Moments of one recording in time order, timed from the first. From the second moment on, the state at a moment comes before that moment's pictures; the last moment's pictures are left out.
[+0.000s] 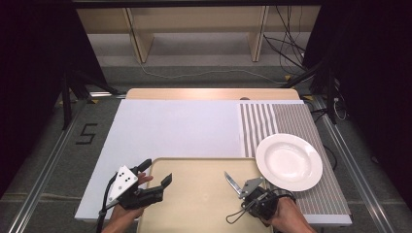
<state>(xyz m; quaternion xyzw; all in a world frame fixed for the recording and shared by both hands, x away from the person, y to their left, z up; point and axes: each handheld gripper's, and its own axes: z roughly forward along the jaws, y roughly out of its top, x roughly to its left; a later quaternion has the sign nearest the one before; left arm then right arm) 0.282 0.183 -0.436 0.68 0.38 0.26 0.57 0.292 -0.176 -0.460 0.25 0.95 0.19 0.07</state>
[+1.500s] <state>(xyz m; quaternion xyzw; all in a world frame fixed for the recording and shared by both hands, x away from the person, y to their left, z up) 0.281 0.185 -0.436 0.68 0.38 0.26 0.57 0.305 -0.216 -0.435 0.31 0.90 0.30 0.10</state>
